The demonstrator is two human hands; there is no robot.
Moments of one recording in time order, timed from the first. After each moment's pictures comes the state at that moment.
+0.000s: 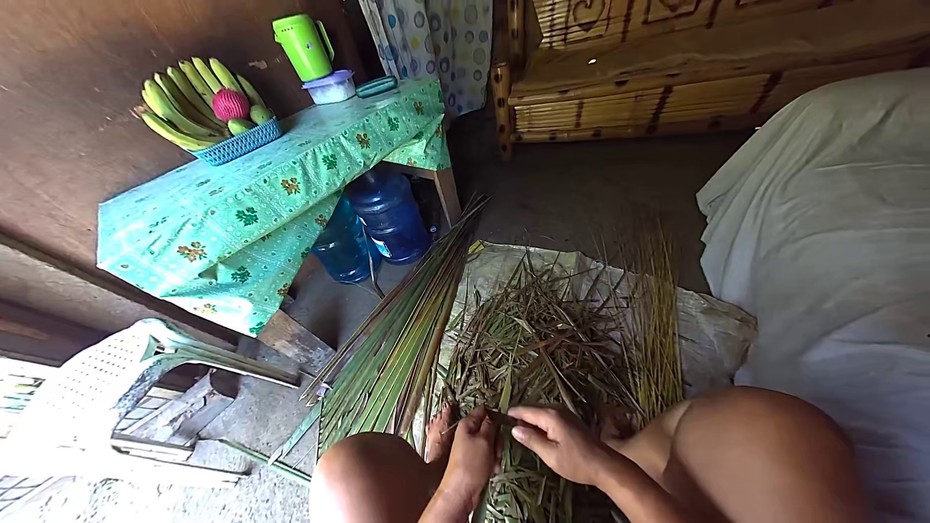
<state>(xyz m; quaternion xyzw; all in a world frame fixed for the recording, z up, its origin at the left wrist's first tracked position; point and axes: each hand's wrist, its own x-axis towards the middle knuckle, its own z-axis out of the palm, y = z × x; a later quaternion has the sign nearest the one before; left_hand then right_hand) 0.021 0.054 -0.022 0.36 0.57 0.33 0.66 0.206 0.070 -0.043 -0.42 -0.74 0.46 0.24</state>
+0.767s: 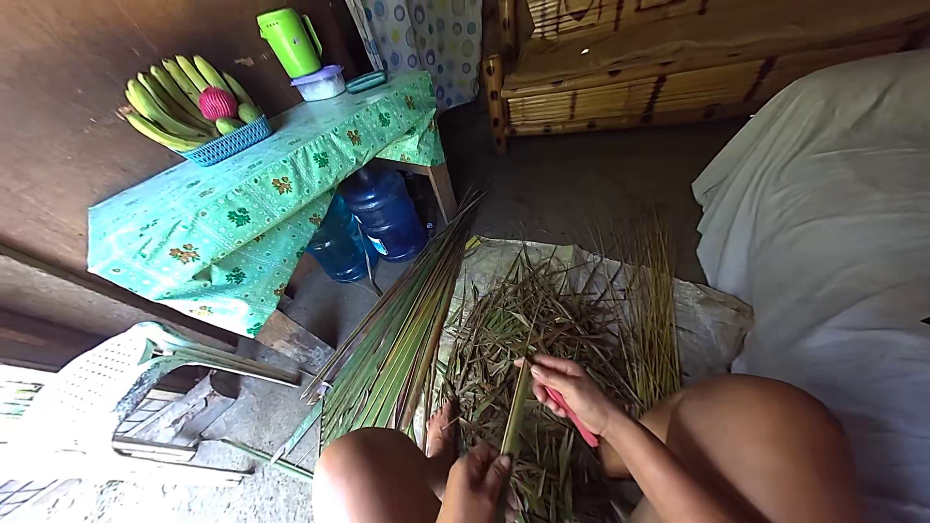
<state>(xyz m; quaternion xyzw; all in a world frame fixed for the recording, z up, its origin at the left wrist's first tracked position) 0.006 0.006 -0.023 0.46 0.54 0.29 0.63 0.224 0.103 -0.037 -0.45 -0.46 0.67 0.37</state>
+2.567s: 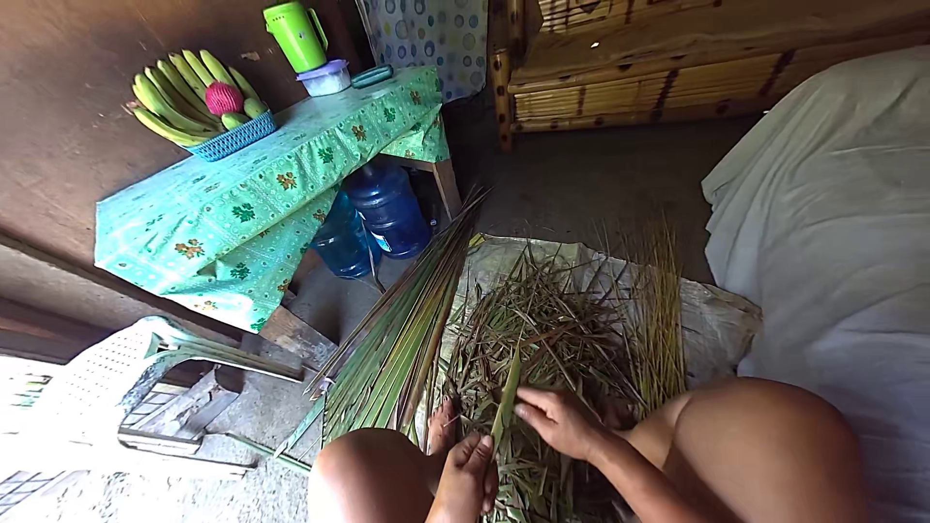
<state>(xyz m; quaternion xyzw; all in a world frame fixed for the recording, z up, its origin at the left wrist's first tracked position) 0.002 0.013 -0.026 0.33 0.52 0.35 0.70 0.206 0.082 -0.060 -0.45 -0.76 0.37 0.27</state>
